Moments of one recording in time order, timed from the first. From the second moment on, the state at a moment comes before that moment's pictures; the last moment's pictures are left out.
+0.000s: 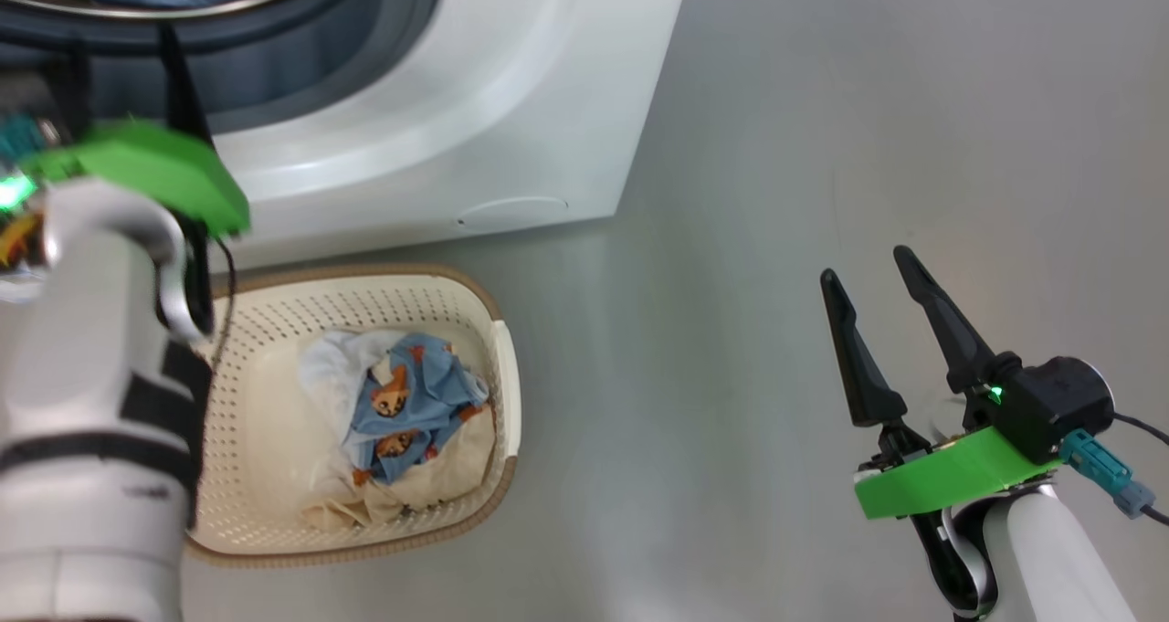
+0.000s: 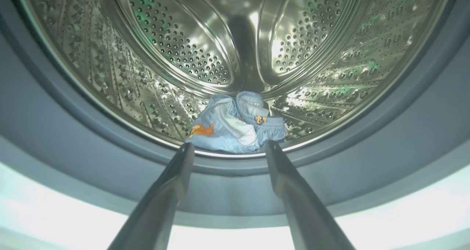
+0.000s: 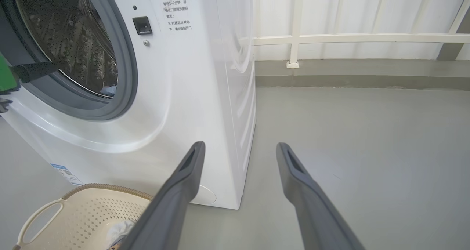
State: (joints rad) left arm -1.00 0.12 -0.09 0.93 -0.24 0.09 -0.26; right arm -0.24 -0.10 0.09 0.06 0.19 0.13 -0.26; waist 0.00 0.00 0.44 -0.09
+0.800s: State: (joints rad) left arm -0.51 0.09 -0.05 0.63 -0.25 0.04 -0.26; right arm -0.14 -0.12 0.09 0.08 0.20 0.13 -0.26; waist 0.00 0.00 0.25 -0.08
